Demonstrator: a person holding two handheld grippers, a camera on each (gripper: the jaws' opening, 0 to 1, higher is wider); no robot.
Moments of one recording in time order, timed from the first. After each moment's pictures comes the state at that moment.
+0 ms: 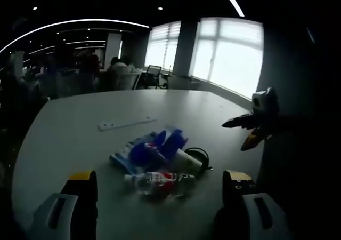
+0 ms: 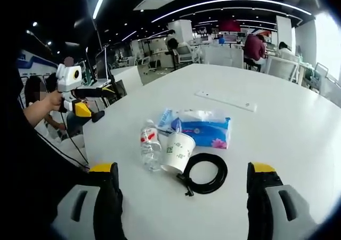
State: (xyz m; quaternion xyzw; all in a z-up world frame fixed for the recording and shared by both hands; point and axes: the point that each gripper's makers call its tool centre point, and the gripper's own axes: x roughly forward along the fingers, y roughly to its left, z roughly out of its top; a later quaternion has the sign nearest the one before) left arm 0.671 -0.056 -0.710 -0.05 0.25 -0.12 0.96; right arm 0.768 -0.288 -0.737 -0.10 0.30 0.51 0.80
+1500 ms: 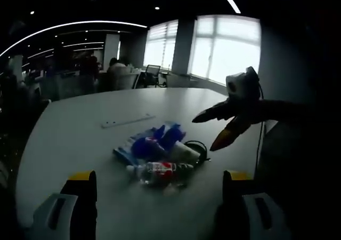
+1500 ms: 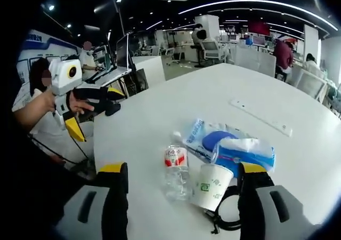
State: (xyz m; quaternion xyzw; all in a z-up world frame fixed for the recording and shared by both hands) left arm 0.639 -0.038 -0.715 -0.03 0.25 -0.12 0.96; right arm 0.745 -0.169 -0.735 -0.15 0.29 0.59 0.74
